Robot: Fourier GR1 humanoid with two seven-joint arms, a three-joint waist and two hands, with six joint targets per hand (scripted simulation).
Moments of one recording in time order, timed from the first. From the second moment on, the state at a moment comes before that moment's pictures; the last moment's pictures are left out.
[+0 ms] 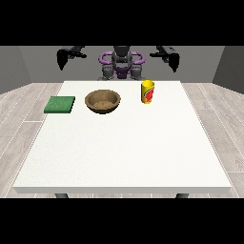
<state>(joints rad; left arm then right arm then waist) -0.10 0.14 0.18 -1.55 0.16 -0.11 -0.21 -0.06 -0.22 -0.22 -1.58 -0.20 0.21 -0.11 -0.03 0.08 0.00</state>
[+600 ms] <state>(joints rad) -0.21 0.05 0.18 -1.13 0.03 0.00 -0.60 -0.12 -0.25 -0.25 -1.49 -0.21 0.28 -0.21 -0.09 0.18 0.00</state>
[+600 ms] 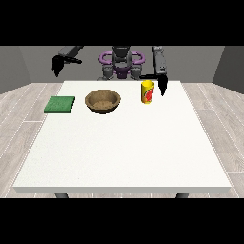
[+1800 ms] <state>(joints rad) -0.39 0.08 0.21 -0.67 -0.10 0.30 -1.00 -0.19 -0.30 -0.28 -1.39 -0.22 0.35 -0.29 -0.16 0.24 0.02</state>
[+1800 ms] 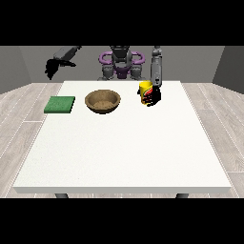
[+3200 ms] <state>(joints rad) -0.75 0.27 -0.14 -0.69 -0.72 0.48 -0.04 -0.17 -0.36 -0.33 -1.12 -0.22 0.41 -0.26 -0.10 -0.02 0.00</state>
